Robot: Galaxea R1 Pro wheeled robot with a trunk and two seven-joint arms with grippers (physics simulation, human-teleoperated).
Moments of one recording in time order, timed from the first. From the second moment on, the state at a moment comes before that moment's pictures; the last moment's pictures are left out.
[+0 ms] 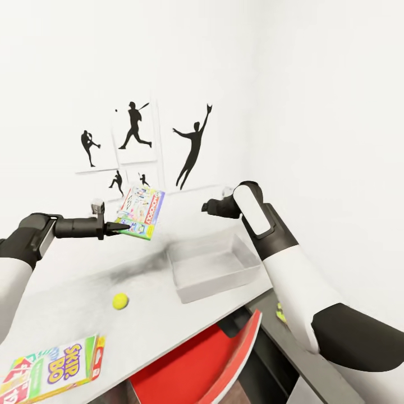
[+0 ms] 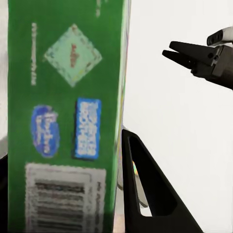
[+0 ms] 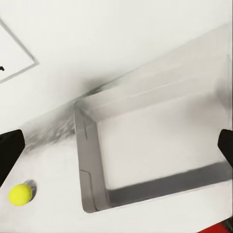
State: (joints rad) left arm -1.15 0.41 -0.02 -0.60 0.04 1.04 -1.49; right arm -1.18 0.17 0.29 -1.01 -0.93 1.01 -0.69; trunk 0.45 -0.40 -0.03
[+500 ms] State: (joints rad) left arm -1.15 0.41 -0.01 -0.60 0.05 1.04 -1.49; right arm -1.18 0.17 0.29 -1.01 -0.93 1.01 -0.70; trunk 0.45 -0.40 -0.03
